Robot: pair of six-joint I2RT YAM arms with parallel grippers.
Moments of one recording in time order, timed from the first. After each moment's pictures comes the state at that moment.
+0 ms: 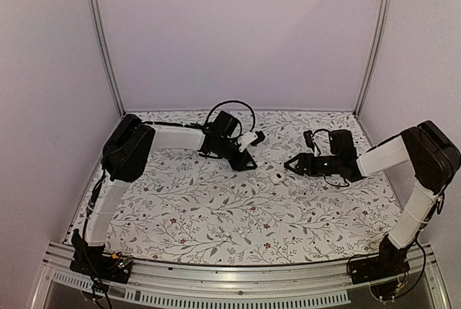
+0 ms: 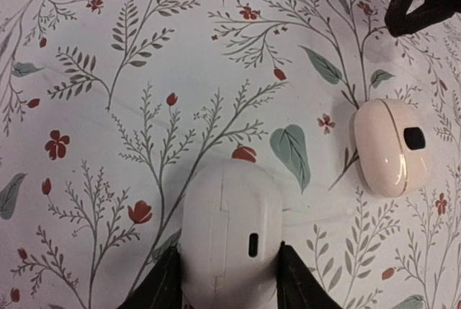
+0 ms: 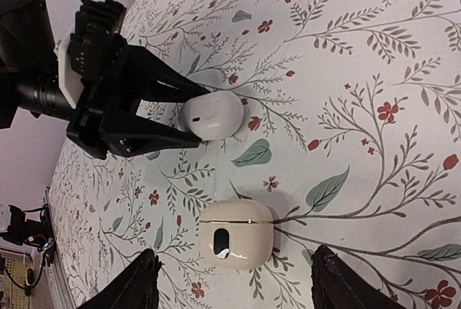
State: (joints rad) left arm -0.71 2.45 1.84 -0.26 0.39 0.30; right arm 0.37 1.75 0.70 0.41 -0.55 0.42
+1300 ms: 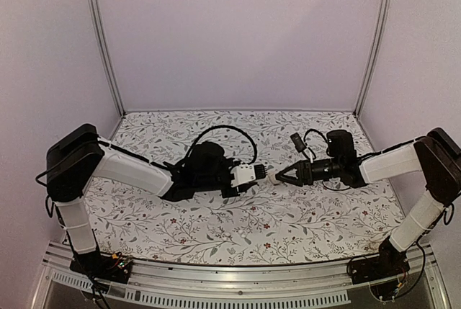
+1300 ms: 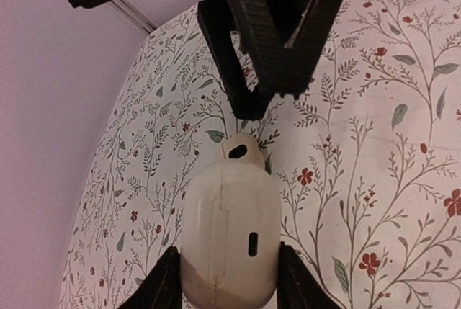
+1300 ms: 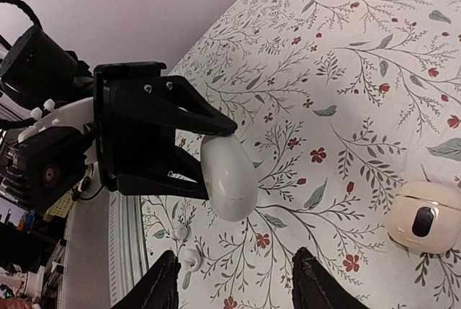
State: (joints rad) left arm -0.98 1.87 0.97 0.45 0.05 0.69; right arm 0.47 1.61 0.64 0.44 -0.90 0.32
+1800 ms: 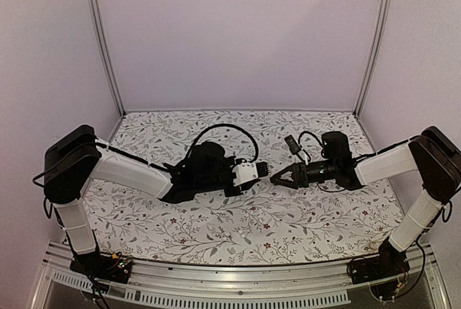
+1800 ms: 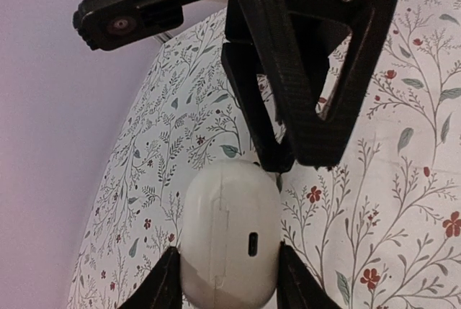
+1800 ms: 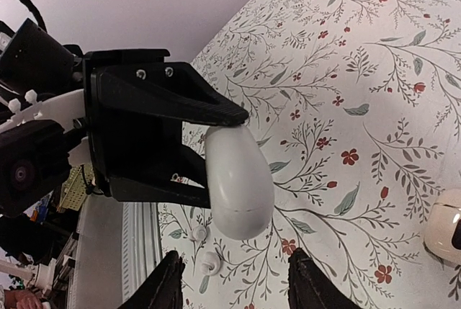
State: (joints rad) left arm -1.01 1.86 0.97 0.50 -0.01 0.68; right arm 0.52 1.64 0.65 0.51 -0.92 0.37
